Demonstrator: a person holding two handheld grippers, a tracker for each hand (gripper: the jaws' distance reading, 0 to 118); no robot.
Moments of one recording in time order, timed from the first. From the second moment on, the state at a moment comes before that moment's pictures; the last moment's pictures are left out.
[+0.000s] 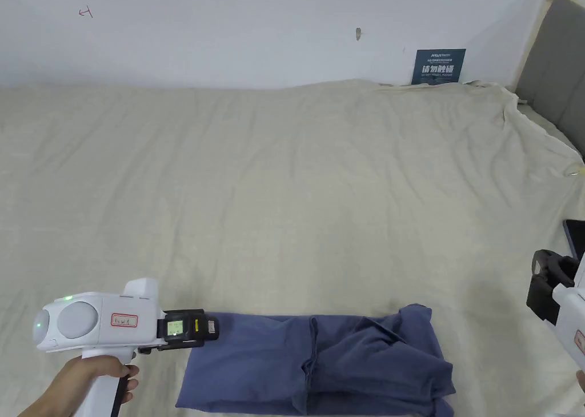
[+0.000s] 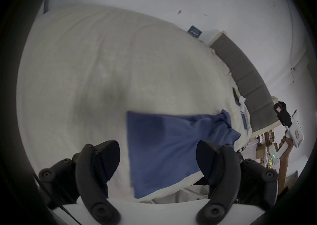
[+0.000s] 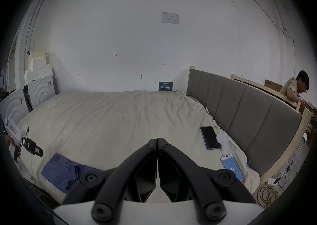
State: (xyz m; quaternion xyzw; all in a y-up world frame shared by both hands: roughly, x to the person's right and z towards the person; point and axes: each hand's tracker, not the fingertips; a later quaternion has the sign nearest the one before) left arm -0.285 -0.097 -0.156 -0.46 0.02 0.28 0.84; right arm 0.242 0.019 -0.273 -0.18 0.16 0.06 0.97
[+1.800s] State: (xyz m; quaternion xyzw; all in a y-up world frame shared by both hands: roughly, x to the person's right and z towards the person) left arm -0.255 -0.027 -0.169 -0.45 0.04 0.27 0.85; right arm 0.238 0.014 -0.274 -0.18 0.18 0.03 0.97
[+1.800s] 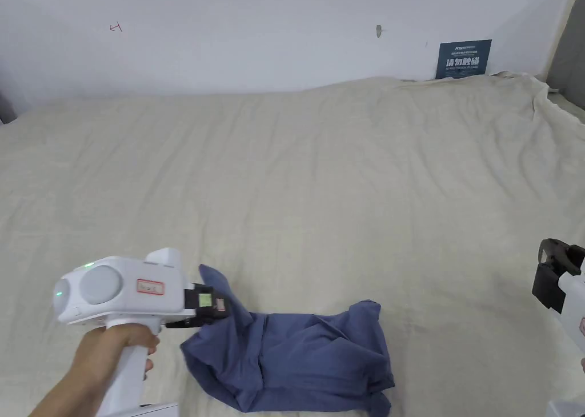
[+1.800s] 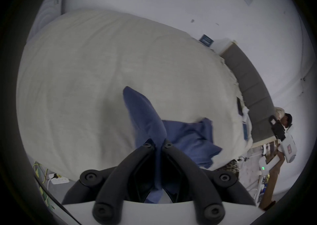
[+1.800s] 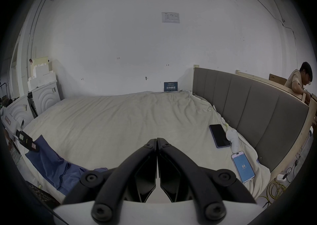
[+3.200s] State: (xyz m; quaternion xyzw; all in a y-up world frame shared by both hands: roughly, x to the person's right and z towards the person) left arm -0.113 -0.047 -0.229 -0.31 0.05 0.13 0.94; right arm 0.278 0.016 -0.265 -0.17 0.14 0.02 0.97
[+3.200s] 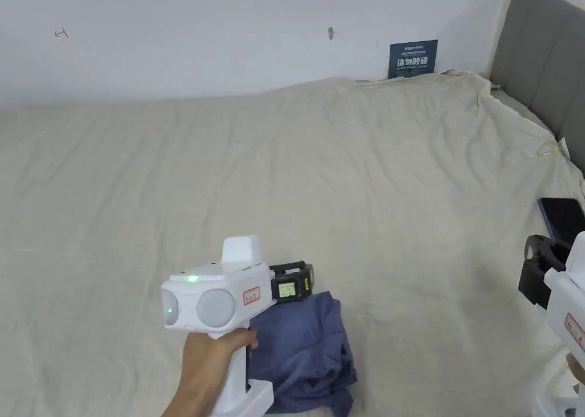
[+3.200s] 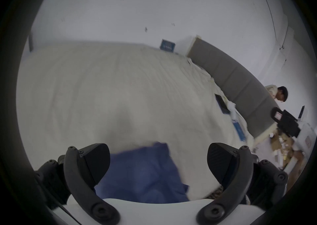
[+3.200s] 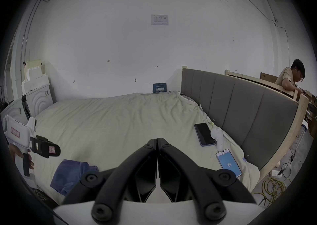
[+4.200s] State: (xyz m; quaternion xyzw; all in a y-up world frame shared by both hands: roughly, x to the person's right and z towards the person) left arm 0.021 -0.184 -0.227 -0.36 -0.04 0.05 0.93; right arm 0.317 0.010 -0.260 -0.19 0.11 0.03 0.98
